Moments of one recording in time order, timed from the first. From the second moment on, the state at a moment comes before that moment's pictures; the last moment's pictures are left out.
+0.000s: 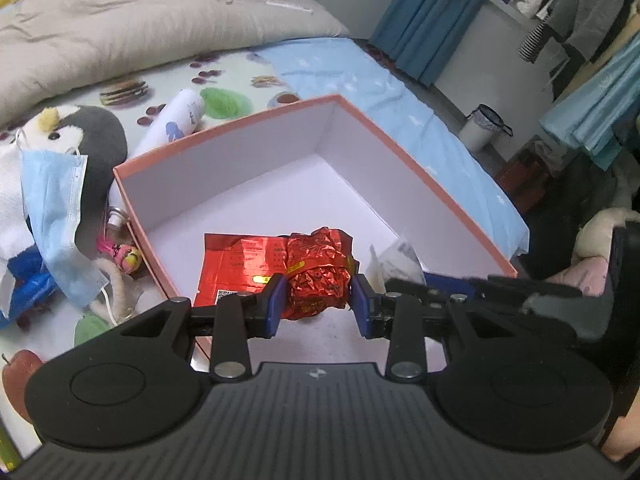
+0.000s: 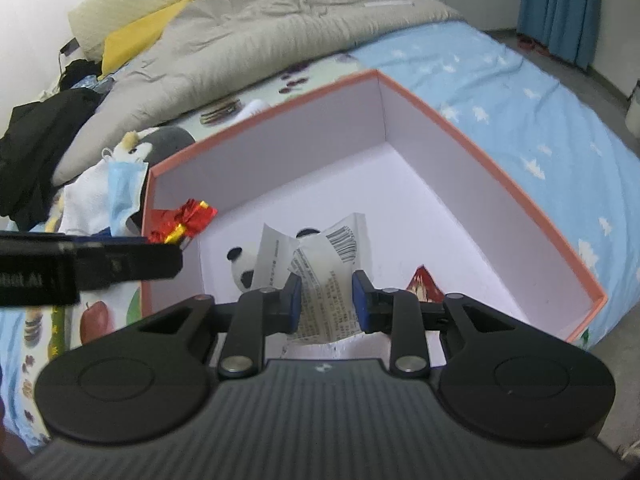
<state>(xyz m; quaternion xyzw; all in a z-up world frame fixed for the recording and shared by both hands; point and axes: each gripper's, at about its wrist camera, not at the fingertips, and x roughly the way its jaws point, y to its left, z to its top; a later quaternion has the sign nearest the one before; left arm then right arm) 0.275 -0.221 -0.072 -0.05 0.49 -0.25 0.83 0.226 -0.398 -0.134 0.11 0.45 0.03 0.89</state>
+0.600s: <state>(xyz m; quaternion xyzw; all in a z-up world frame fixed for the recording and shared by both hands) 0.228 -0.206 -0.057 0.00 0.41 -0.23 0.88 0.184 -0.406 -0.116 0.11 0.40 0.02 0.91</state>
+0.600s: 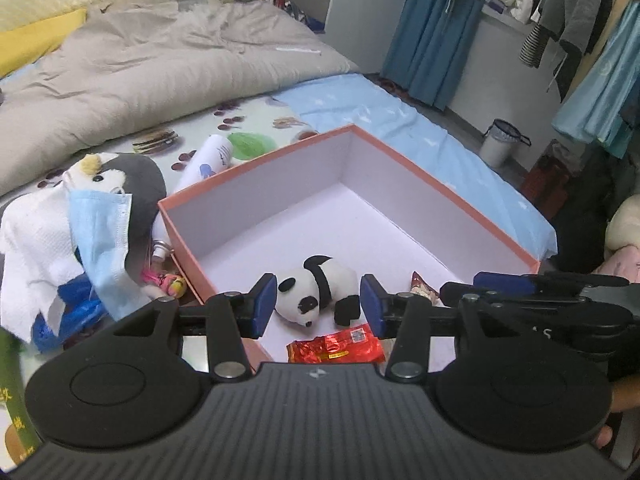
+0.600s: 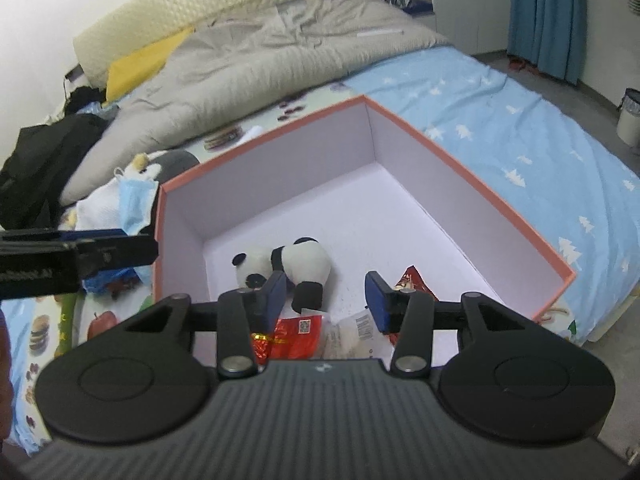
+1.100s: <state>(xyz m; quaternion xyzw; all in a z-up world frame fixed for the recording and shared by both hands) 0.168 -0.188 -0.047 0.00 0.35 -0.22 0.91 0.135 -0.383 -0.098 0.09 0.34 0.05 0.94</state>
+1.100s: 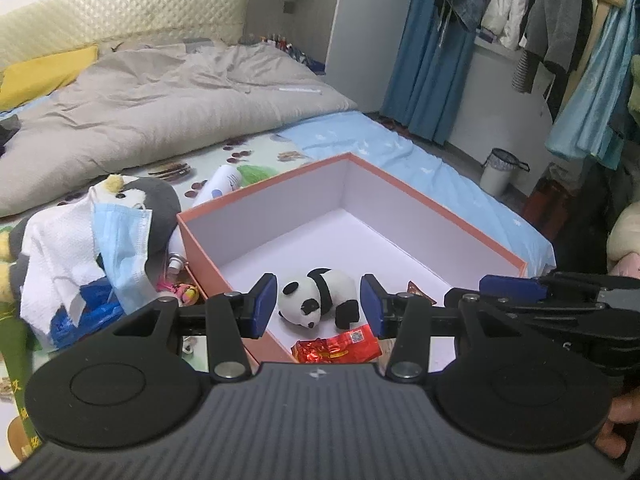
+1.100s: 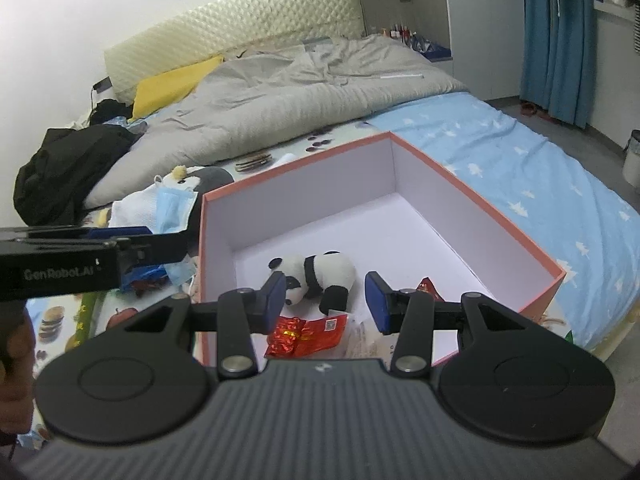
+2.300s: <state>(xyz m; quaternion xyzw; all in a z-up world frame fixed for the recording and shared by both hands) 0.073 -0.064 -0.030 -0.07 0.31 -0.11 0.94 0.084 -0.294 -0.090 0.08 0.30 0.16 0.94</state>
